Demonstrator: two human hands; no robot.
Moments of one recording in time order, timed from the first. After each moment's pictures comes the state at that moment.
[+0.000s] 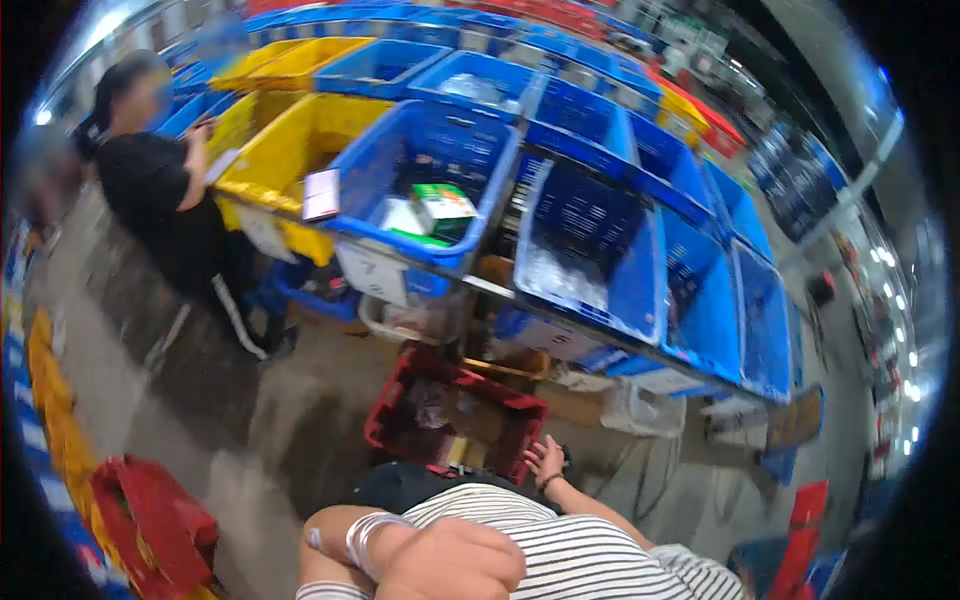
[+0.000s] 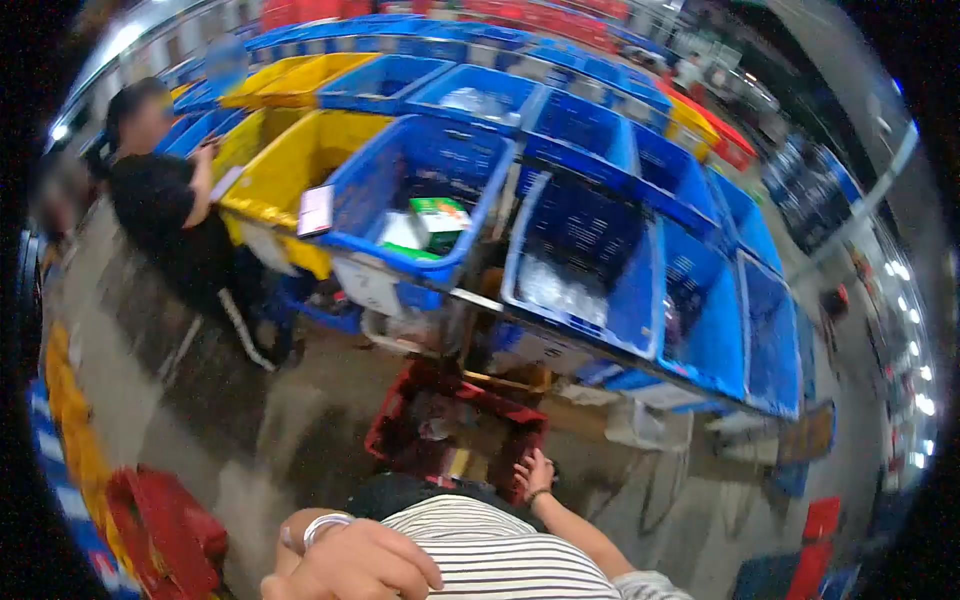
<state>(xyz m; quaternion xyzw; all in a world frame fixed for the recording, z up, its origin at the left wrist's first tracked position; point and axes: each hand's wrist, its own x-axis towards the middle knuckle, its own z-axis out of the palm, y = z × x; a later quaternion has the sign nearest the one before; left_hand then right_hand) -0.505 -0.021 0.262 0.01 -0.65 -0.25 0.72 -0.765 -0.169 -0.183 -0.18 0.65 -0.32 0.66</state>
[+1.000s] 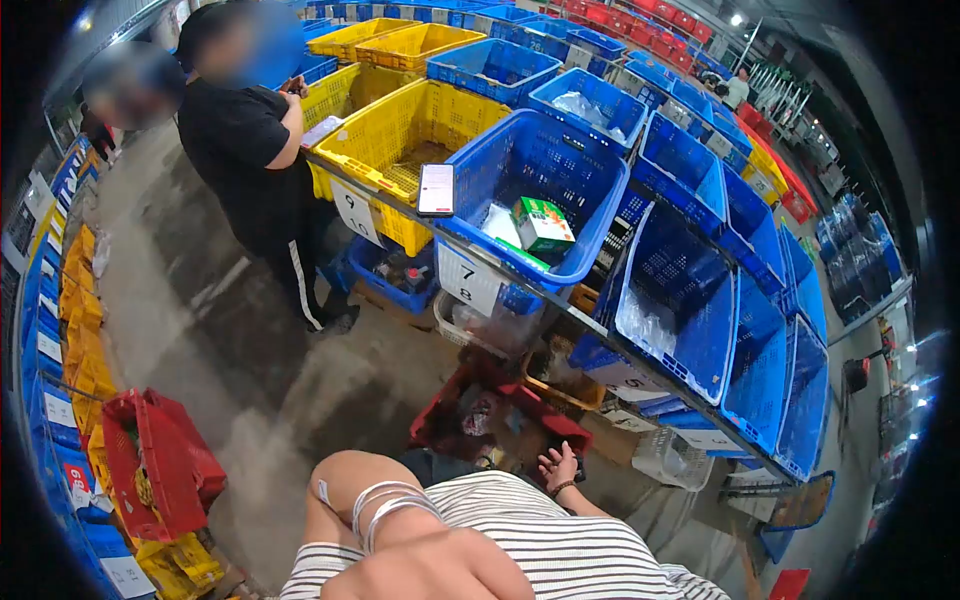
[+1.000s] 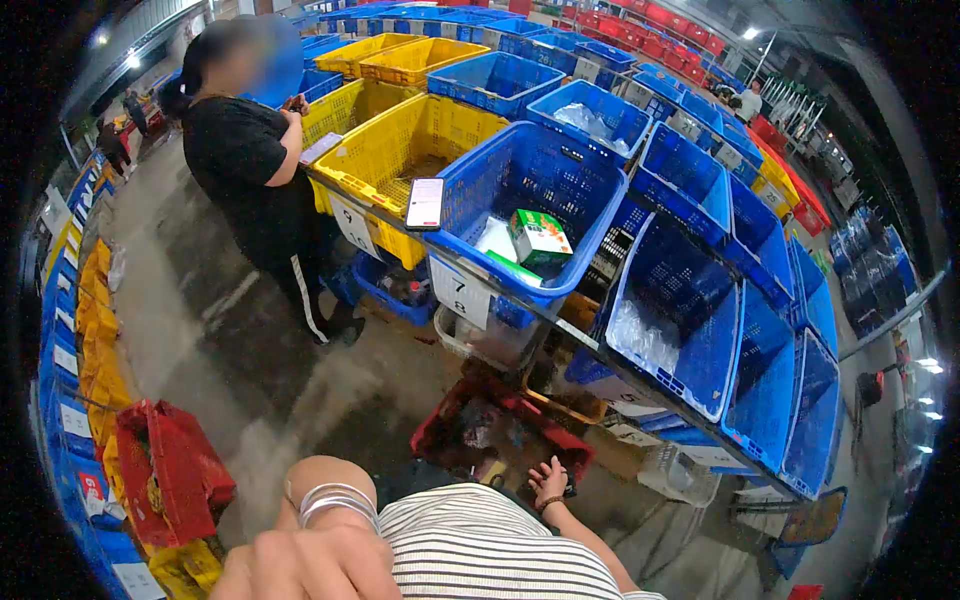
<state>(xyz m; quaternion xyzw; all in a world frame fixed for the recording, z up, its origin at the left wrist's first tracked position) -0.402 0.004 0.302 -0.06 -0.61 -0.19 0.77 -0.644 -0.168 -0.179 -0.20 0.65 -0.27 0.68</state>
